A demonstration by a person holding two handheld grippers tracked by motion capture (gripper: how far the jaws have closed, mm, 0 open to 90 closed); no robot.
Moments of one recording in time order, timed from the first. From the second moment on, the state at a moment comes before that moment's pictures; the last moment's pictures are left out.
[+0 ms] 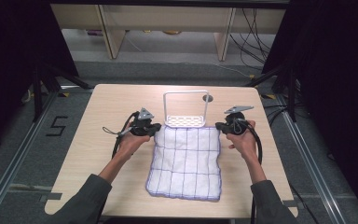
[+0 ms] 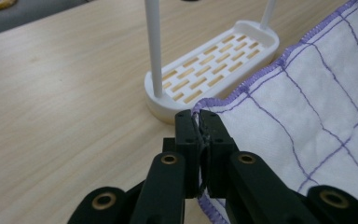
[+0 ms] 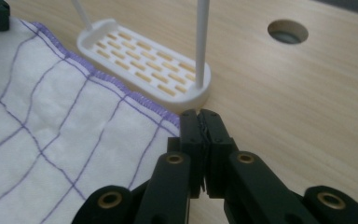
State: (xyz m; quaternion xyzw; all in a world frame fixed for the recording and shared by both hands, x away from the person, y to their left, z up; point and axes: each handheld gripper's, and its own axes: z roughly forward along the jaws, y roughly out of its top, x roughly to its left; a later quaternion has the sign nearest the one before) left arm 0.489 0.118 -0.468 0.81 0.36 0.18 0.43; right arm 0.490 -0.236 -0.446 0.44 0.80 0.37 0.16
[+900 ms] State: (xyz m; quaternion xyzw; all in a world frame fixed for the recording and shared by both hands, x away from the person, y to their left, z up) left arm 0.366 0.149 -0.464 0.82 0.26 0.19 0.48; right arm 0.365 -0.242 -0.438 0.34 0.83 0.42 0.14
